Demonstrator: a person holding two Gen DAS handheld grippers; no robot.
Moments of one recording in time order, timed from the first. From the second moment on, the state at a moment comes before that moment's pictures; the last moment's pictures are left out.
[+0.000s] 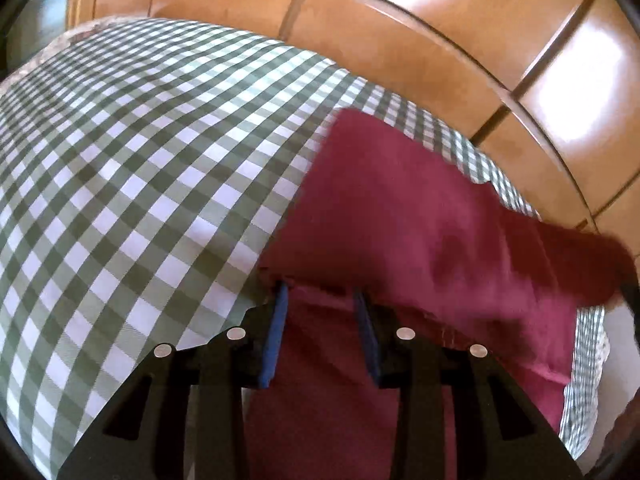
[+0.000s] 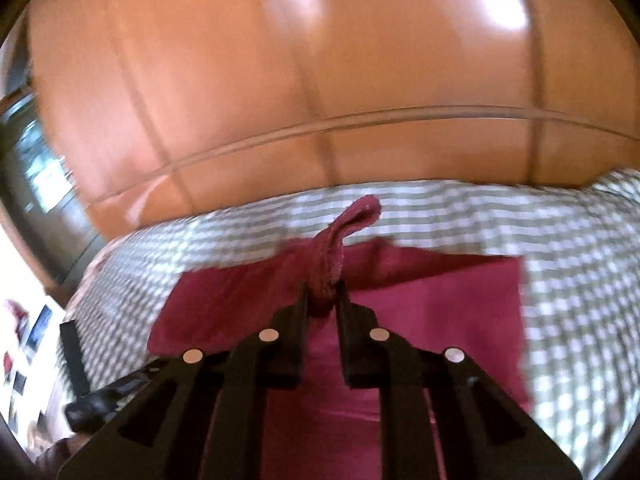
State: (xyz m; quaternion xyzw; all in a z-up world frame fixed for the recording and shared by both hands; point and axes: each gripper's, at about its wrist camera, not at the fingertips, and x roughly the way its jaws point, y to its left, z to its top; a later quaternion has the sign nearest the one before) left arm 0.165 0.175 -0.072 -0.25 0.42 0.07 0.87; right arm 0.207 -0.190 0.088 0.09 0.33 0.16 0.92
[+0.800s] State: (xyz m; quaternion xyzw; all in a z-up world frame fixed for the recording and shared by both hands) left arm 0.122 0.148 -0.035 -0.17 0.39 0.04 0.90; right arm 0.216 -0.275 -0.009 0.14 0.42 0.01 0.90
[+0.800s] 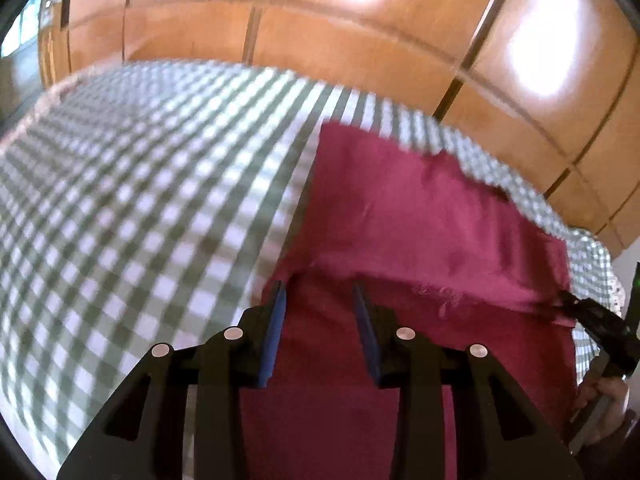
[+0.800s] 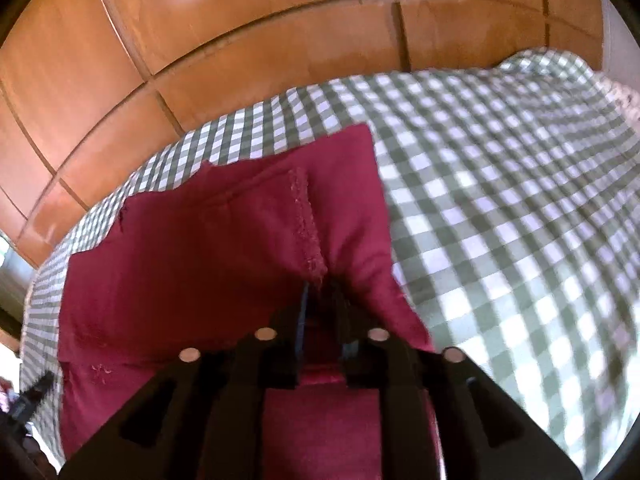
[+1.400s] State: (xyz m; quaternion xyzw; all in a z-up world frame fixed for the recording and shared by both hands) left arm 0.162 0.137 -0.048 -0.18 0.40 -0.05 0.90; right arm 0.236 -0.194 -0.030 0.02 0.40 0.07 0.91
